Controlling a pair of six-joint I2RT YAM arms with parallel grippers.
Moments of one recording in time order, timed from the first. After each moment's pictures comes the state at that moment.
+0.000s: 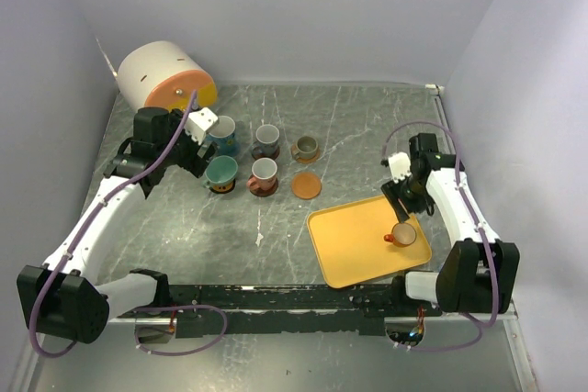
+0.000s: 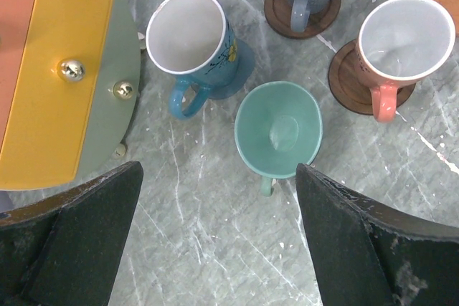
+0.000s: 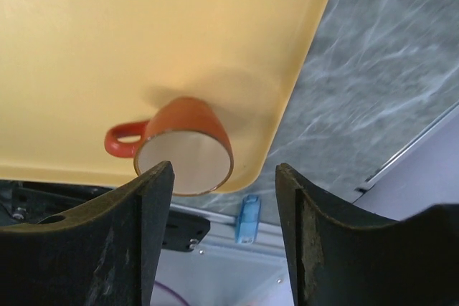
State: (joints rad) left arm -0.21 1.15 0.99 -0.42 0.23 0.49; right arm -0.02 1.29 0.98 -1.04 -0.01 -0.53
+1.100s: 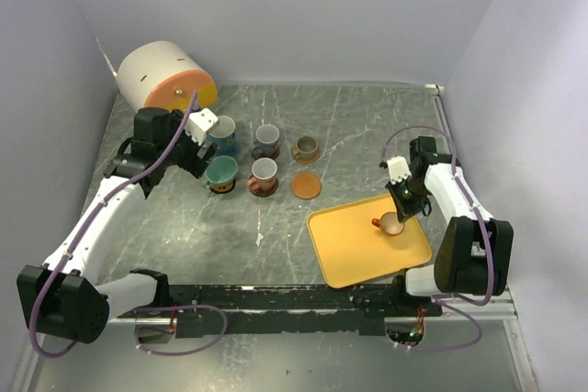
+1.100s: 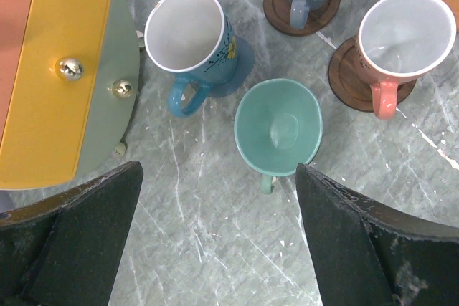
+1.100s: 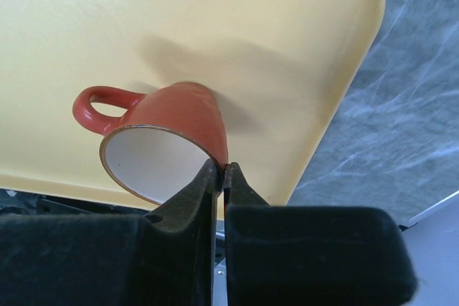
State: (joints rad) left arm -0.21 1.15 0.99 -0.42 0.23 0.49; right arm -0.08 1.38 0.90 -0.98 -0.11 -0.53
